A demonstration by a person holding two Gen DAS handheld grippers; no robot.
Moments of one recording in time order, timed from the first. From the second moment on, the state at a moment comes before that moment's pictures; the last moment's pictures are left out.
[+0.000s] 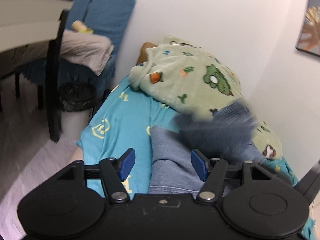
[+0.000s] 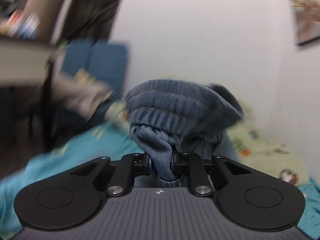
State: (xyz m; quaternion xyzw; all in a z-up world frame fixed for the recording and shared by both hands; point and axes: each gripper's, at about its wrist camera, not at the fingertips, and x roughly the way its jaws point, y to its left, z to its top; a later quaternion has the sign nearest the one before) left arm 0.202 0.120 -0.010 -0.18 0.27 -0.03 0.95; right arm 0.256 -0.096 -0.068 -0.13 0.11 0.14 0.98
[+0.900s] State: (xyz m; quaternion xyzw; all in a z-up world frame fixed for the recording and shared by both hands) left arm 0.208 0.140 -0.016 -0.28 0.25 -0.06 0.92; right arm 0.231 -0.048 -0.084 -0.20 0.17 0.29 0.92
